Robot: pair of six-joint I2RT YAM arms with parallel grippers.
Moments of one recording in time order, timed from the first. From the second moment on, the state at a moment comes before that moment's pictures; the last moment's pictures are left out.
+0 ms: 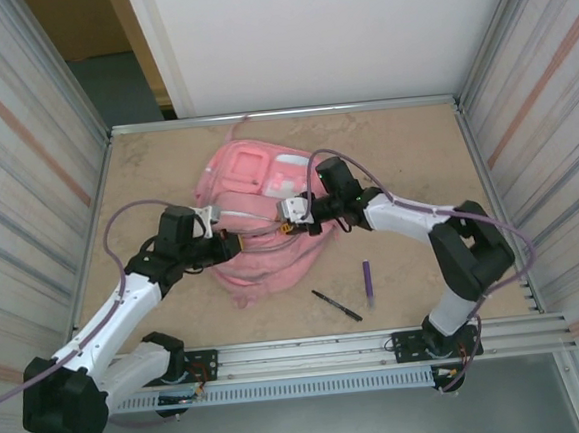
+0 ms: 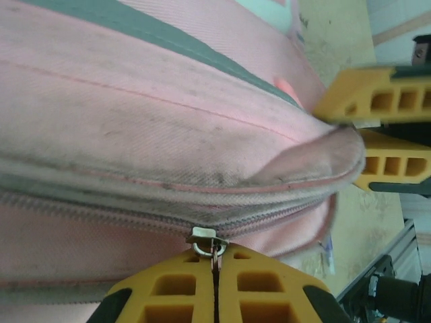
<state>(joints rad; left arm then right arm) -0.39 0.98 0.63 -0.40 0.43 -0.58 0.59 1.70 1.02 0.01 -0.76 -0.95</state>
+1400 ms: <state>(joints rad) -0.48 0.92 0.56 -0.42 0.18 -0.54 0.59 1.64 0.97 0.02 -0.71 -0.85</state>
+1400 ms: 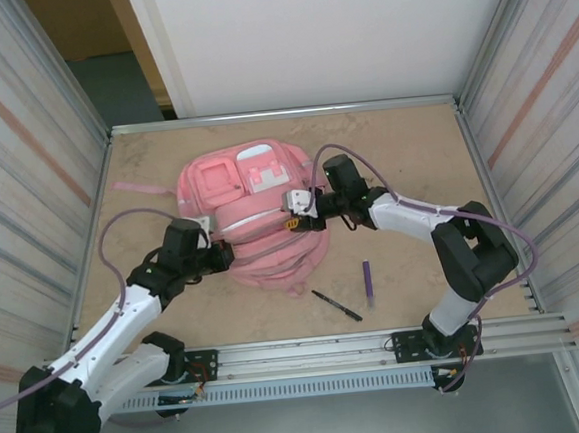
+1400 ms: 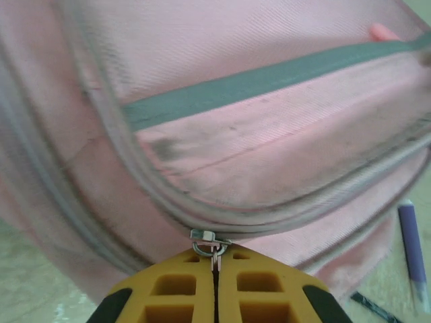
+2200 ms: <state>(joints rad) -0.64 0.95 0.63 -0.43 0.03 -0.61 0.79 1.51 0.91 -0.01 -0.50 -0.90</state>
